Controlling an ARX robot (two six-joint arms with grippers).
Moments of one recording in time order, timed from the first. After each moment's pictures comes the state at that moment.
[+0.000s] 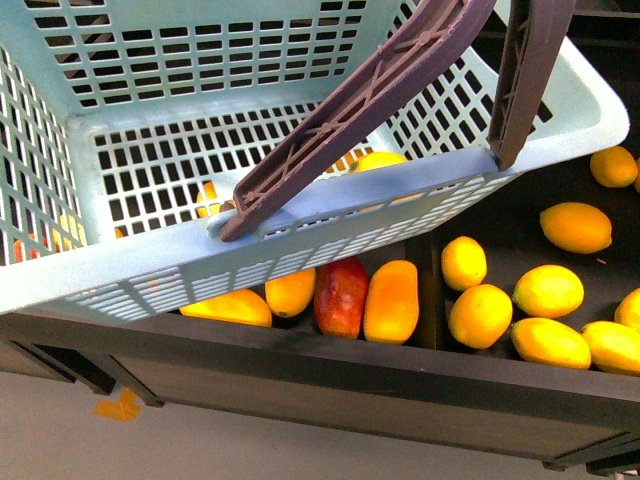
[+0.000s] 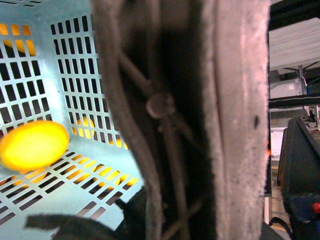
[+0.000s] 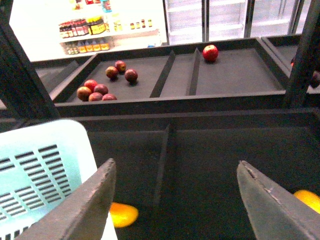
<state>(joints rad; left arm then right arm) -0.52 1.64 1.26 -0.12 0.27 -0.95 0.15 1.33 0.61 0.71 0.14 0.10</state>
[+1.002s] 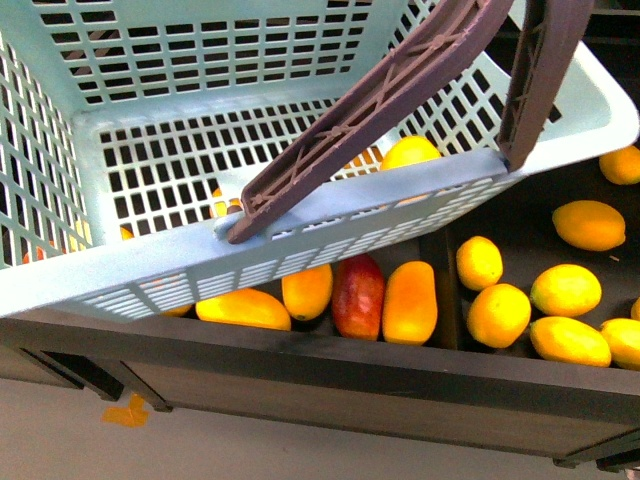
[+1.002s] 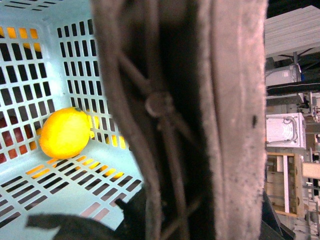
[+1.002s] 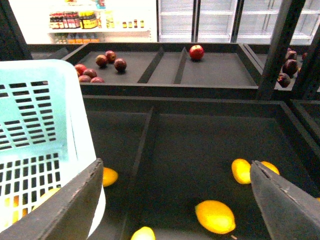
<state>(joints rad) -0.53 1.64 1.26 -0.12 0.28 -0.95 0.06 1.01 0.21 0.79 0.07 0.00</state>
